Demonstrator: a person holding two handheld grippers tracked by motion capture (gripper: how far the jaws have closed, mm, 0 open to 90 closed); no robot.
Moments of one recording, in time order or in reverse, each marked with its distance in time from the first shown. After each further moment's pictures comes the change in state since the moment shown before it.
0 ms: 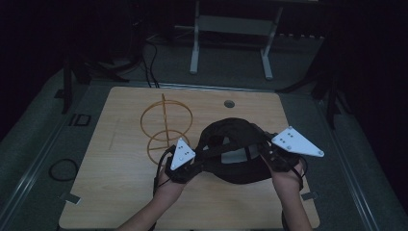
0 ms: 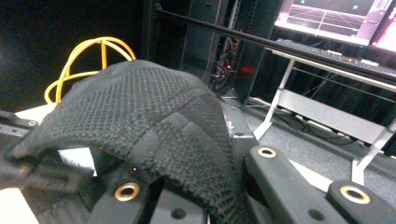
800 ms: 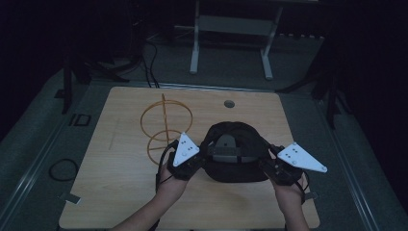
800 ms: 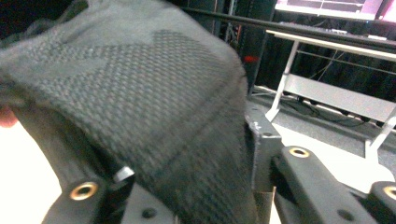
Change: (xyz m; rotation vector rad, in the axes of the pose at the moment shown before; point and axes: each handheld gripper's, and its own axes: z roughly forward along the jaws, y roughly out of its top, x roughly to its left) left arm -0.011 0.030 -0.007 -0.029 -0.049 0.037; right arm 0.000 -0.044 -0.015 0.019 0.006 0.074
